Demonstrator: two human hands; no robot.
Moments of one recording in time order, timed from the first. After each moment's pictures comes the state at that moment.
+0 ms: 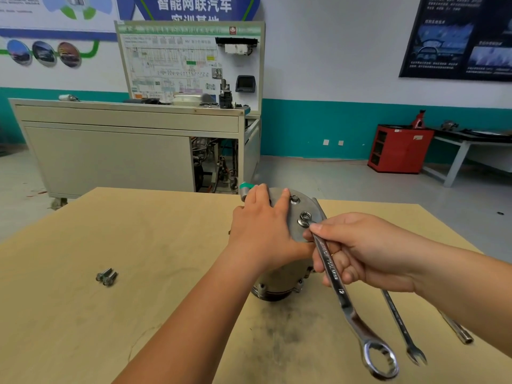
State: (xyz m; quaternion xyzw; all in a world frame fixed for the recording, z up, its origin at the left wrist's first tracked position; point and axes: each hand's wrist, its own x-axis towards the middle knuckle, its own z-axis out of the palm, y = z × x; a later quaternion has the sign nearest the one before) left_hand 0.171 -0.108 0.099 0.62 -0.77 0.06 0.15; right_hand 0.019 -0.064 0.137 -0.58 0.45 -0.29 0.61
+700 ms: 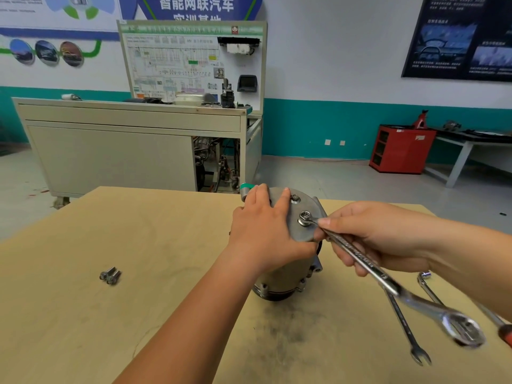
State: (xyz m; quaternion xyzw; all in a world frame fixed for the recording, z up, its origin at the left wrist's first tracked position) left_hand 0.176 -0.107 0.095 0.62 -0.76 0.07 0.18; right_hand 0.012 -0.074 0.155 -0.65 0.50 -0.20 0.53
